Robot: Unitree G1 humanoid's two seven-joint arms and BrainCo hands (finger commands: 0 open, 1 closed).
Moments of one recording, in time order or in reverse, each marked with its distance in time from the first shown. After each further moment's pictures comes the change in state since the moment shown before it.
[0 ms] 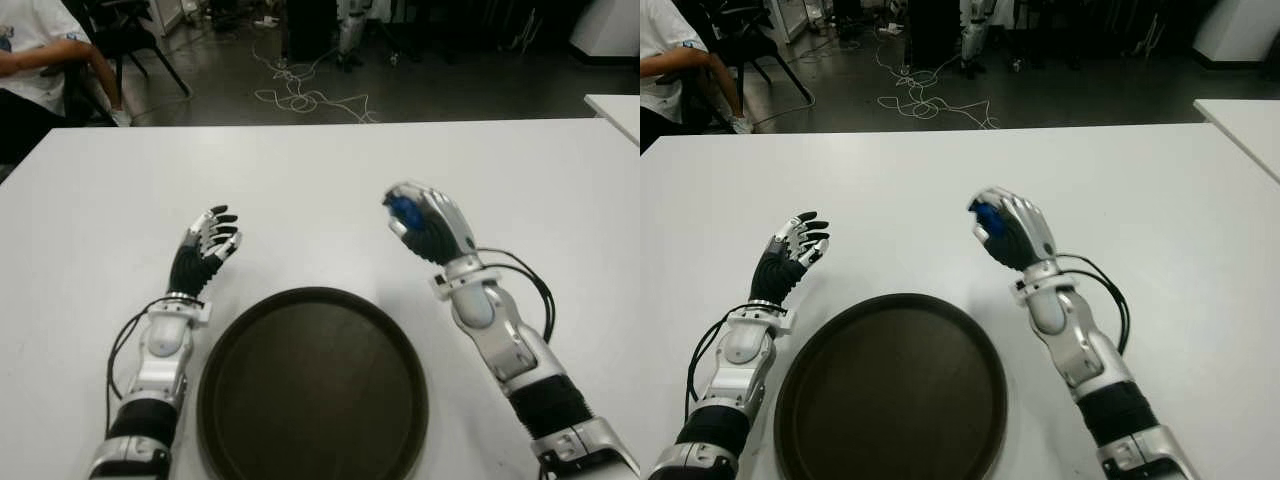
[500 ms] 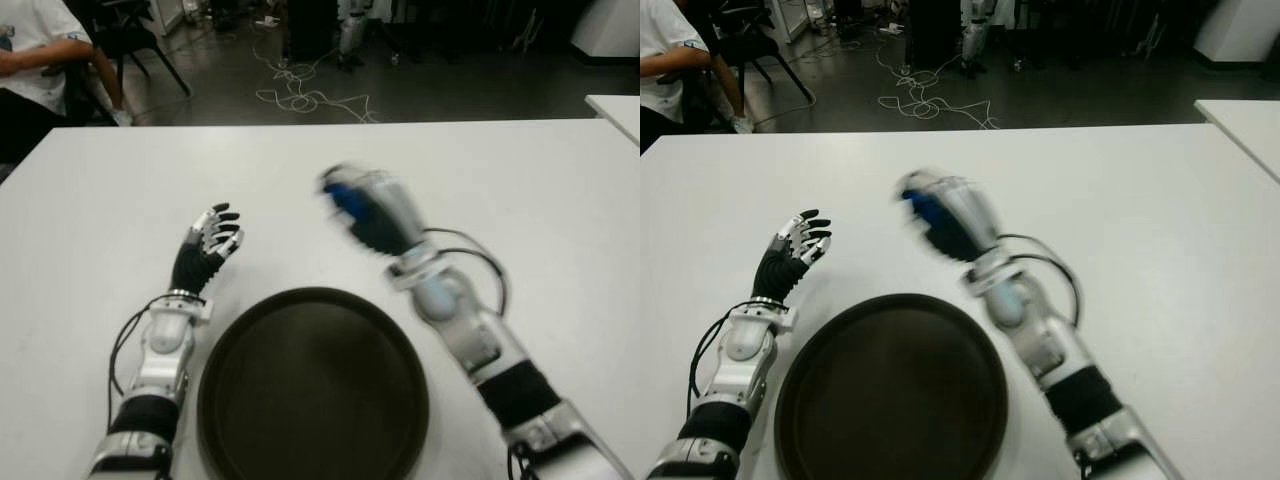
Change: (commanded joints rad) left arm -0.008 -0.005 0.005 0.013 -0.023 -0.004 -0.027; right arm -0.013 0.039 0.232 -0.194 -0.114 -0.099 0.200
